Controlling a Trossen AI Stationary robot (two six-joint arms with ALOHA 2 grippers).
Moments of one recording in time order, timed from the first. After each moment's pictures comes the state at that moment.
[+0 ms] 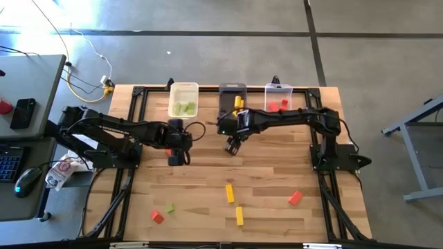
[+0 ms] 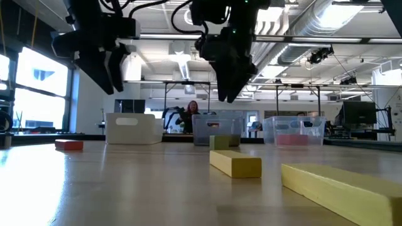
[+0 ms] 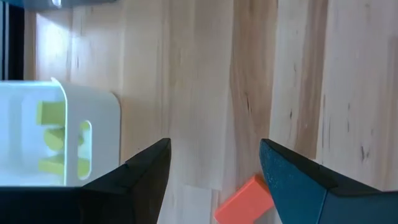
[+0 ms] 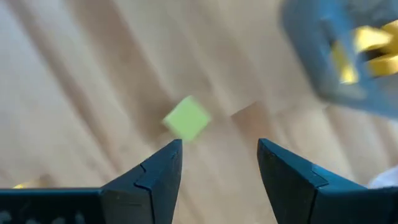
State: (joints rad) left arm 0.02 1.31 0.92 -0.86 -0.34 -0.04; right arm -0.07 1.94 1.63 -1.01 0.16 0.42
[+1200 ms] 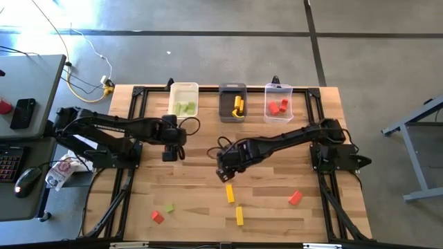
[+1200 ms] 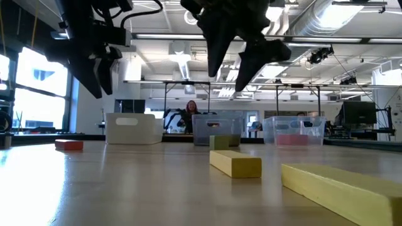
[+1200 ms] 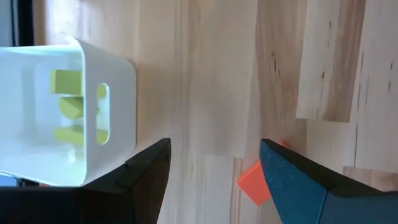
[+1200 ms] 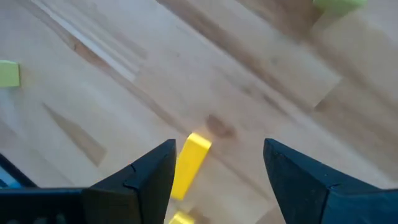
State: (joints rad) left arm 0.09 1.24 0.86 -0.93 -0.35 0.01; right arm 0.21 1.94 1.63 -0.93 0.01 1.15
